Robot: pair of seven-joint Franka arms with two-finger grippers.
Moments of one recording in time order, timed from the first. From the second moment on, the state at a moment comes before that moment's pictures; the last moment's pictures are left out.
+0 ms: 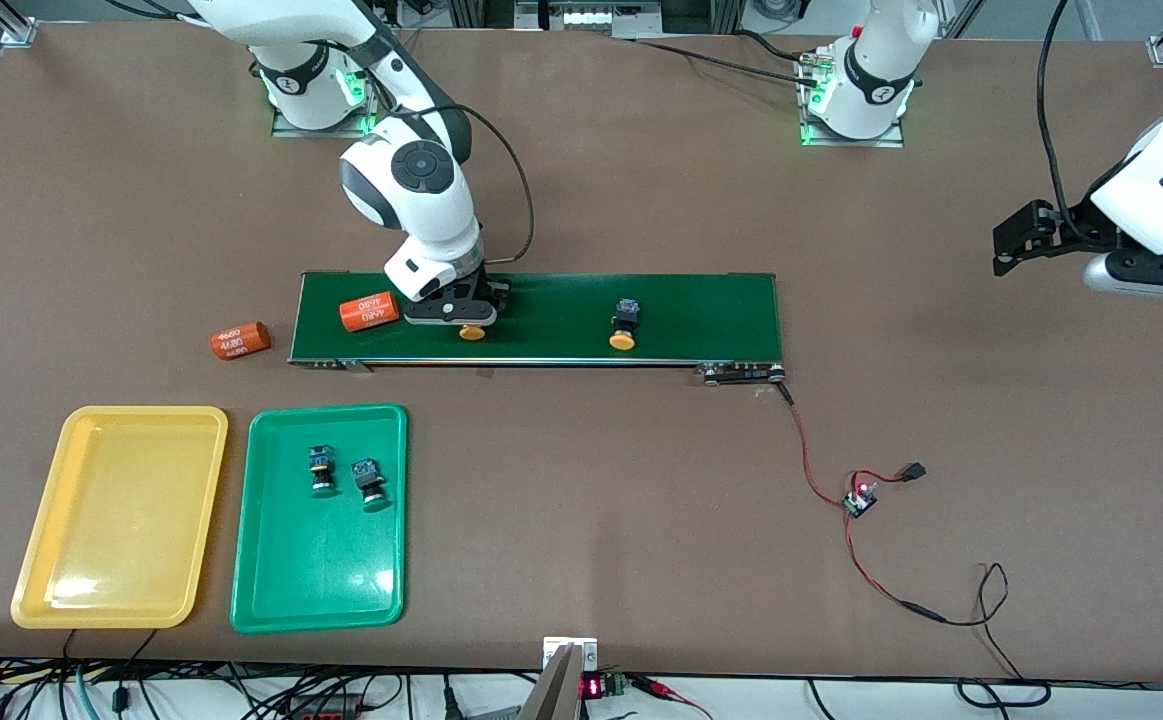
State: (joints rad) left arm 0.01 0.05 -0.09 -1.54 0.02 1.60 0.02; right arm 0.30 0.39 0.34 -2.12 -0.38 2.55 0.94
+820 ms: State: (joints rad) left arm 0.01 0.05 -0.09 -1.54 0.02 1.60 0.02; right arm 0.15 0.37 0.31 -1.89 -0.34 2.23 0.54
